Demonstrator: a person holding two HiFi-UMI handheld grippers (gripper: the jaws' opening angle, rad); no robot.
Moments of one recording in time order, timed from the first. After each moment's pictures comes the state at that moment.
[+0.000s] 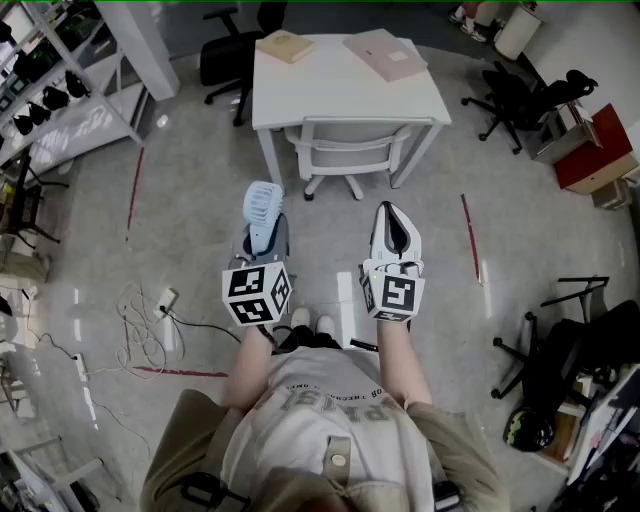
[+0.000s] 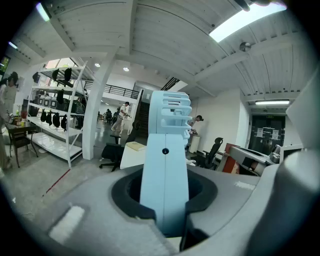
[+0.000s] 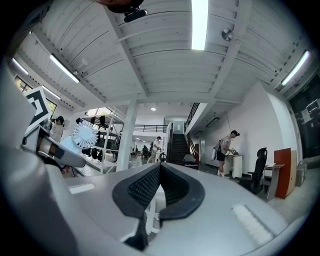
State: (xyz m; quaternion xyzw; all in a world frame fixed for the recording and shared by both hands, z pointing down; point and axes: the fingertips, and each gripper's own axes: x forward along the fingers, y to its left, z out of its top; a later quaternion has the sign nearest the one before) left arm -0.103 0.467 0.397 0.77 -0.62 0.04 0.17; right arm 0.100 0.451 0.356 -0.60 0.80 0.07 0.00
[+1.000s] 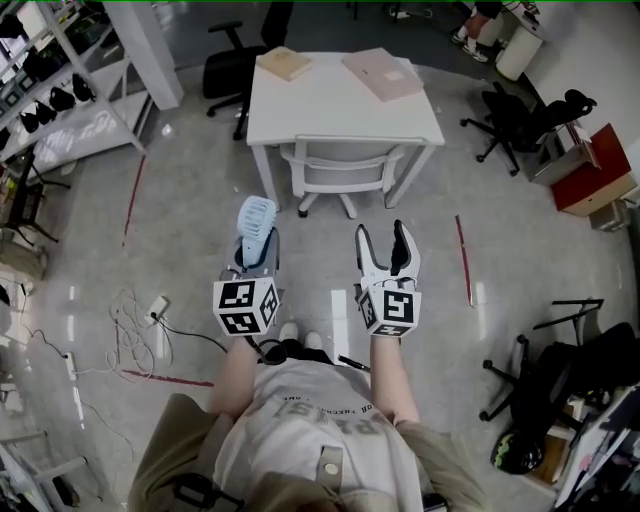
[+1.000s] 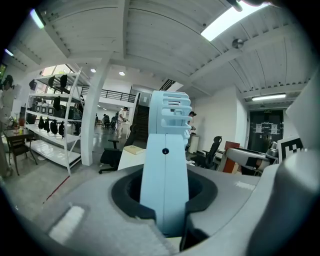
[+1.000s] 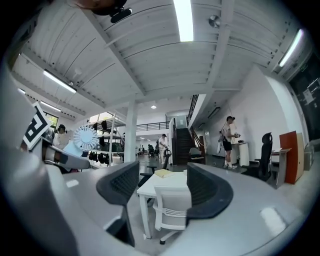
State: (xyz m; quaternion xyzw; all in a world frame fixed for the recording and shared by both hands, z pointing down) left arm -0.073 0.463 0.393 0.77 -0.61 0.04 0.14; right arm 0.139 0.444 0.368 -0.57 0.82 0.00 0.02
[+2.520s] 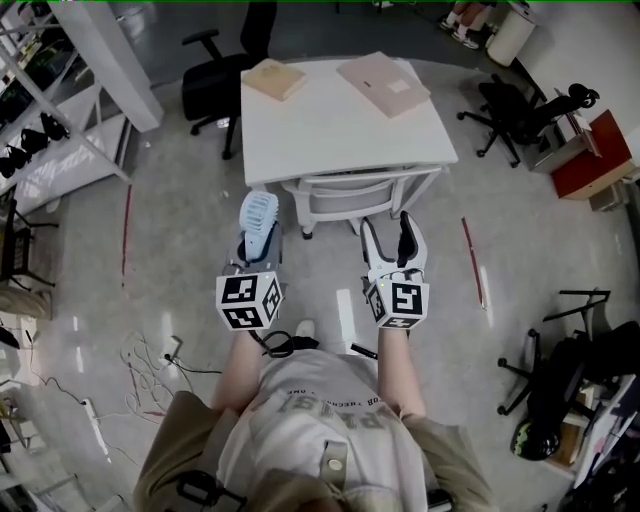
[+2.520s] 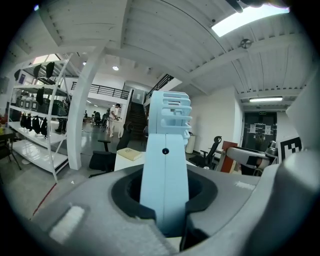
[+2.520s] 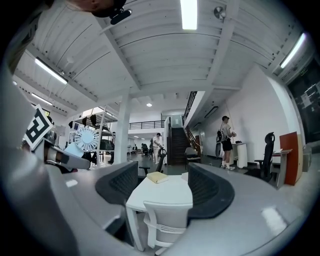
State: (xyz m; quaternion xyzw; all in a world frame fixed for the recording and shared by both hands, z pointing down) left arm -0.143 0.253 0.412 0.80 -0.57 0.05 0.15; right arm 0.073 0.253 0.383 -0.60 0.80 0.01 0.01
